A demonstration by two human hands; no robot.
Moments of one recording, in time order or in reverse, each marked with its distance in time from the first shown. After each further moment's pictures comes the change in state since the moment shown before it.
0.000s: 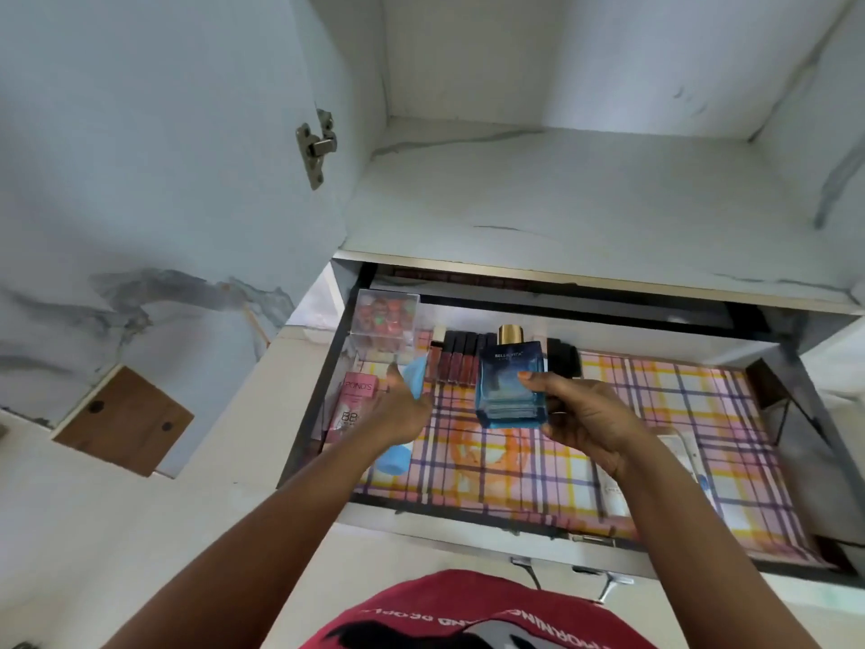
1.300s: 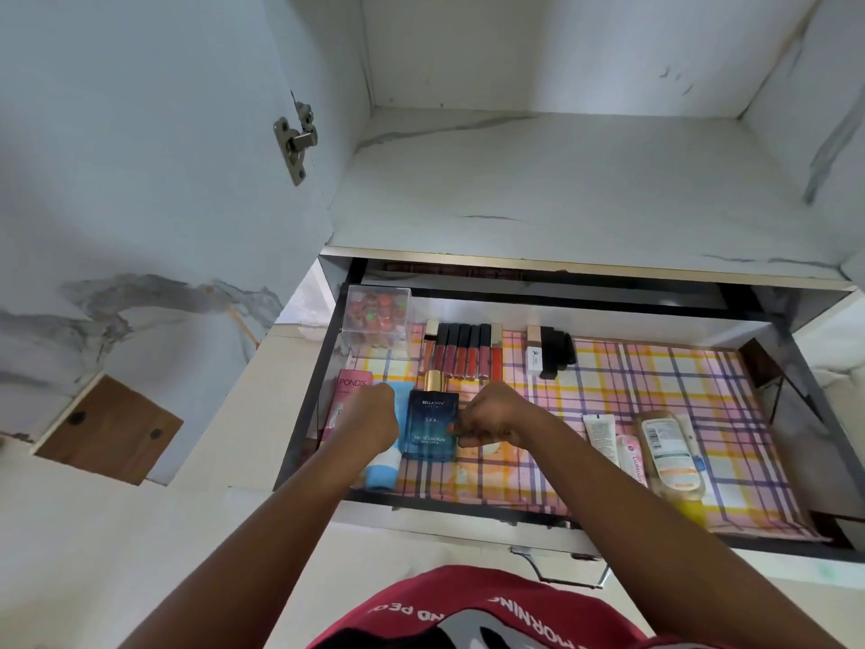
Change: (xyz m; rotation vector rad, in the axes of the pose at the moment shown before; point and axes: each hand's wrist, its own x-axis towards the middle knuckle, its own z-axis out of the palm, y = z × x) left_hand -0.011 -0.010 -0.014 0.614 0.143 0.136; right_hand 0.063 0.032 0.059 -0.543 -0.145 0.207
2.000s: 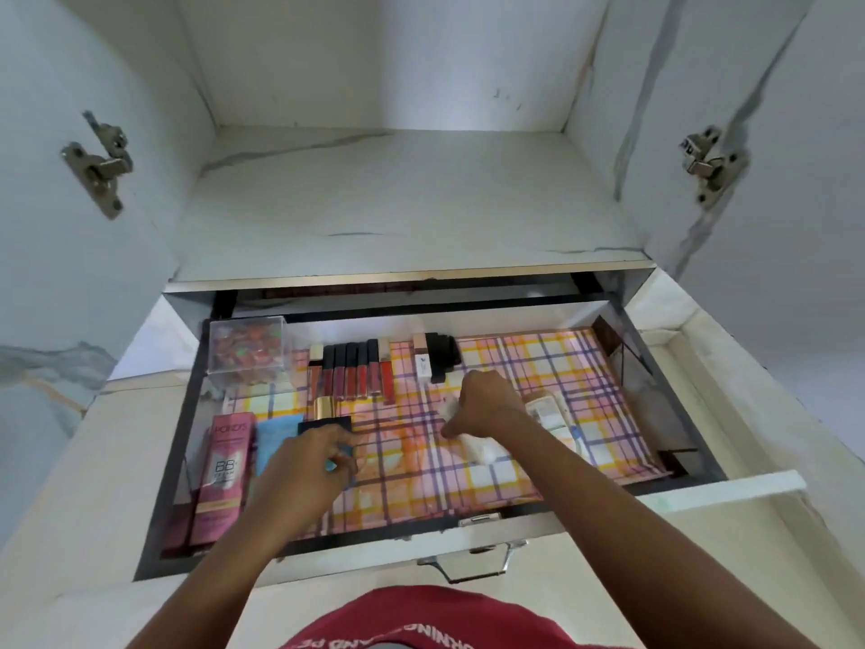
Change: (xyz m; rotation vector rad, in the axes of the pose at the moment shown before) left_hand -0.035 0.035 0.010 -0.382 -0.008 0.309; right_hand -0.043 0.042 -0.081 -0.722 0.483 -0.017
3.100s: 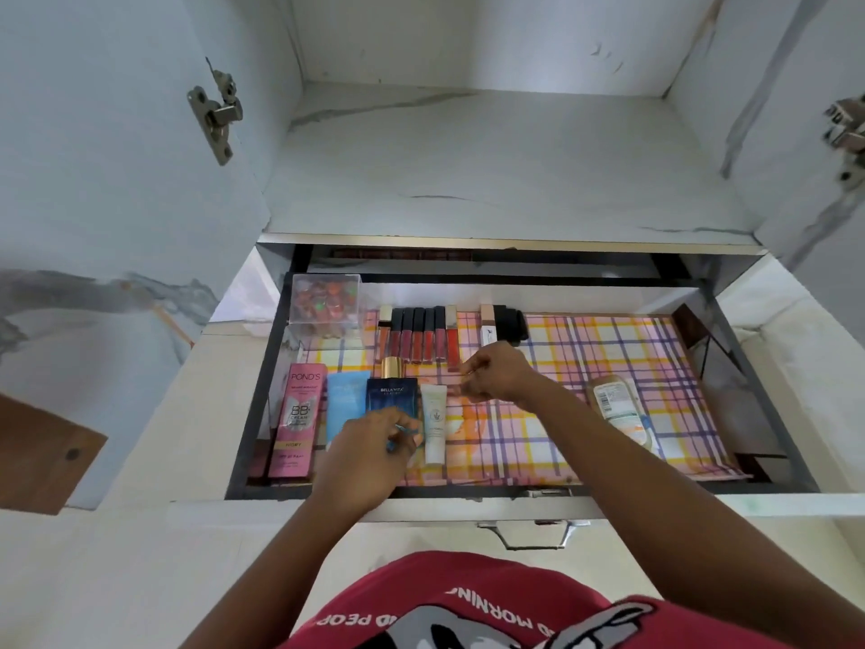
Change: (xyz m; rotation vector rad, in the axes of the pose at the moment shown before) left_hand -0.026 -0.013 0.007 -0.096 0.077 -0.004; right_hand 0.029 -0.044 0.029 0.662 -0.192 -0.030
